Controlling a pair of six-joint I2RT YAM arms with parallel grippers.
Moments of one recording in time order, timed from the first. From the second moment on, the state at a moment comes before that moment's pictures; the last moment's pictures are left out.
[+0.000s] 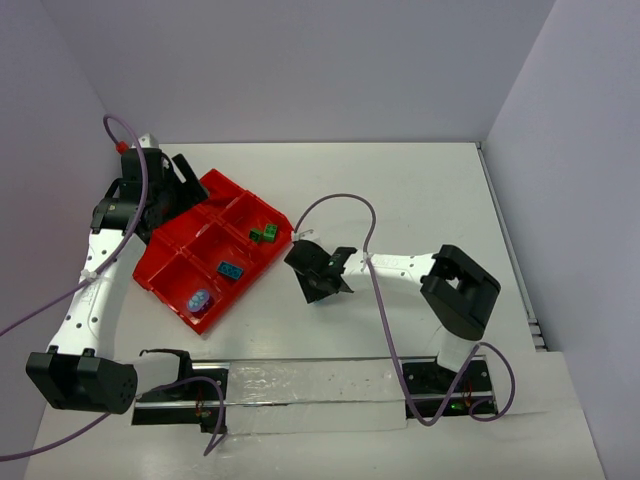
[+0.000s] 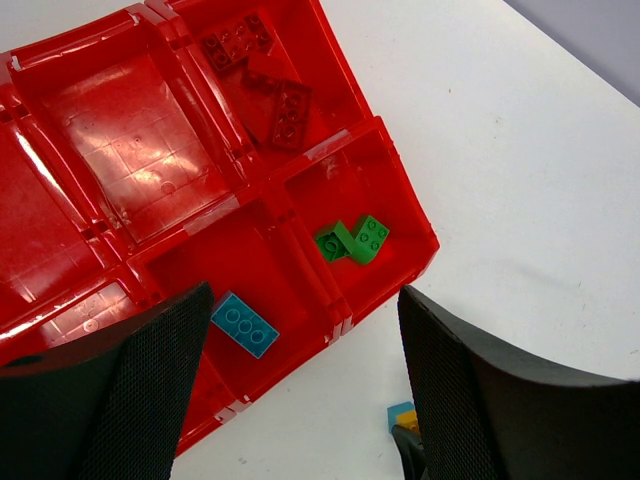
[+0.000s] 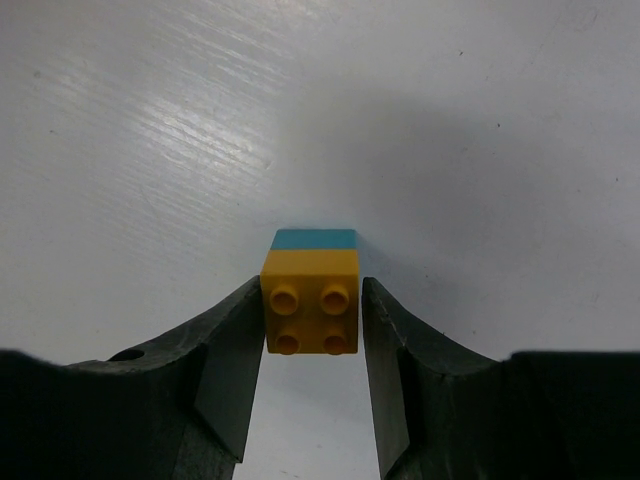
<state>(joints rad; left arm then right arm) -0.13 1.22 1.32 -0.76 -0.10 -0.57 1.00 1.74 1.08 -0.45 0.25 0.53</state>
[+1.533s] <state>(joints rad) -0.69 1.29 1.27 -0.71 0.38 -0.10 0.56 1.47 1.21 -0.35 -0.82 0.72</state>
